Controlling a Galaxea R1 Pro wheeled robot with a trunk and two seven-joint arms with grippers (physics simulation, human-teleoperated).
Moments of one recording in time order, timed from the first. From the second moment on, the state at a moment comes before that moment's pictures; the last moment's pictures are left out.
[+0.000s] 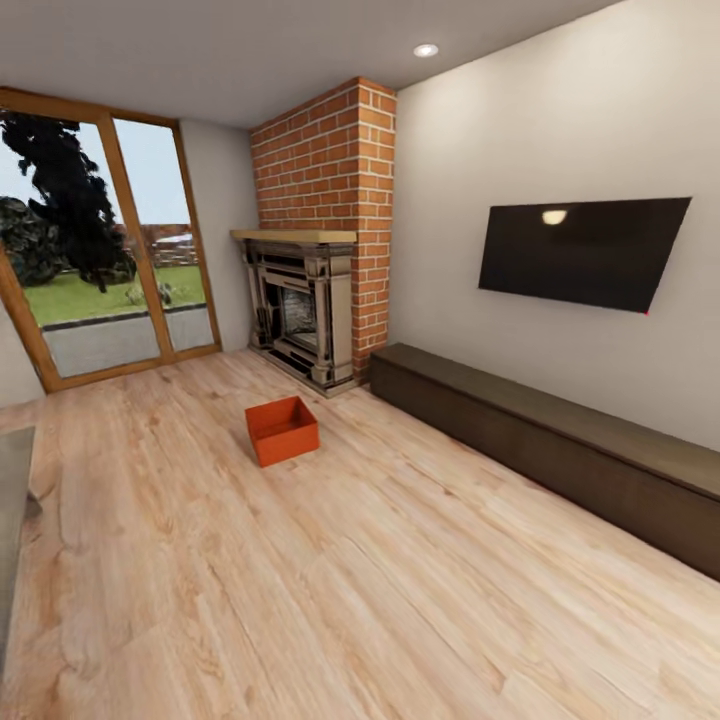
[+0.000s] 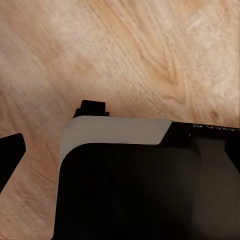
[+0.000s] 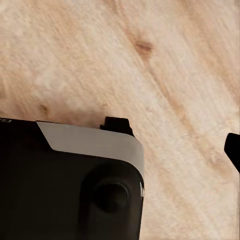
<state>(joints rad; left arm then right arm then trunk) -0.19 0.02 0.00 -0.02 0.15 -0.04 -0.08 -0.20 0.05 0.57 0.03 -0.43 -0.12 -0.12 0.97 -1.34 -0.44</state>
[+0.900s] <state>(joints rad) -0.19 0.02 0.00 -0.02 0.15 -0.04 -0.08 -0.20 0.05 0.57 0.03 -0.43 -0.12 -0.12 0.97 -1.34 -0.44</state>
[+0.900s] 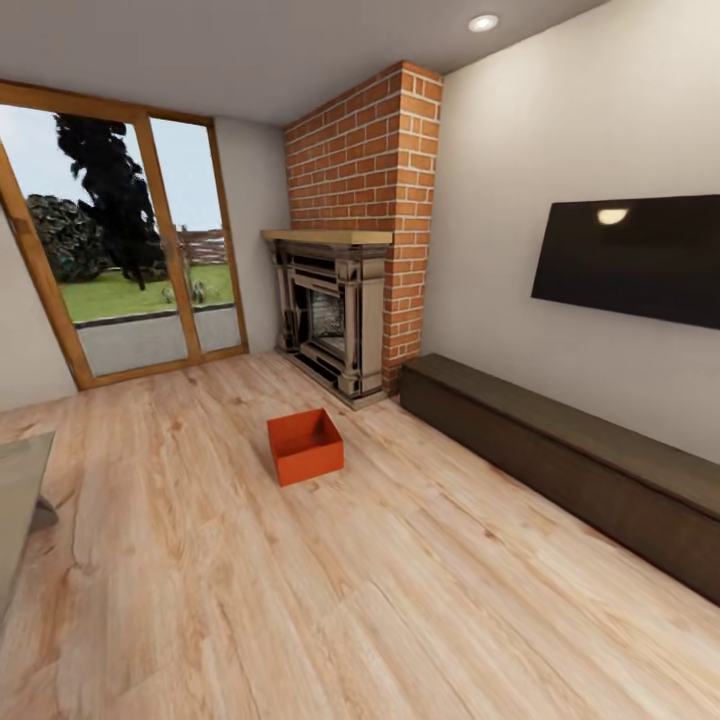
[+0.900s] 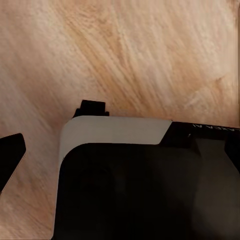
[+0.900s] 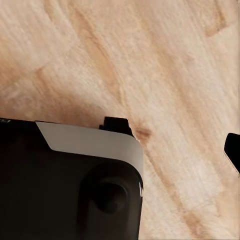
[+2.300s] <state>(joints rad) -0.19 0.02 0.00 -0.02 0.15 -0.04 -0.08 -0.20 0.05 0.57 0.03 -0.43 -0.12 -0.12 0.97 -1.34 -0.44</state>
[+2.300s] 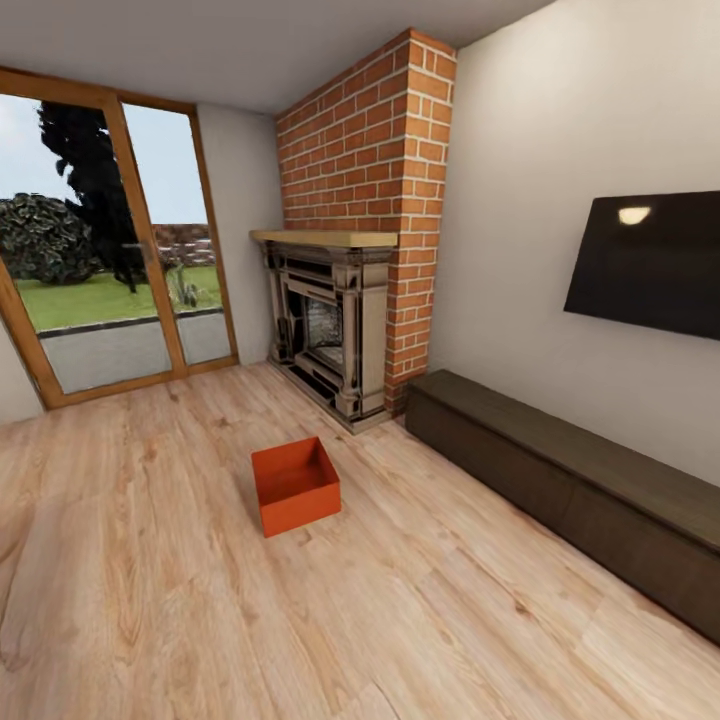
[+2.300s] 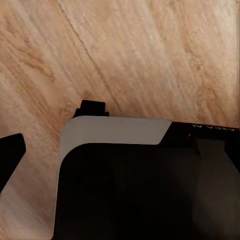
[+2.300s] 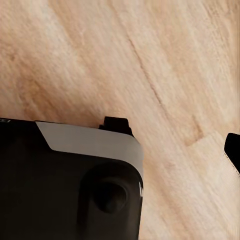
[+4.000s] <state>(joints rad) -0.19 0.02 0.00 -0.02 0.15 -0.04 -0.08 -0.20 0.05 0.57 0.03 -0.43 -0.12 -0.12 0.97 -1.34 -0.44</state>
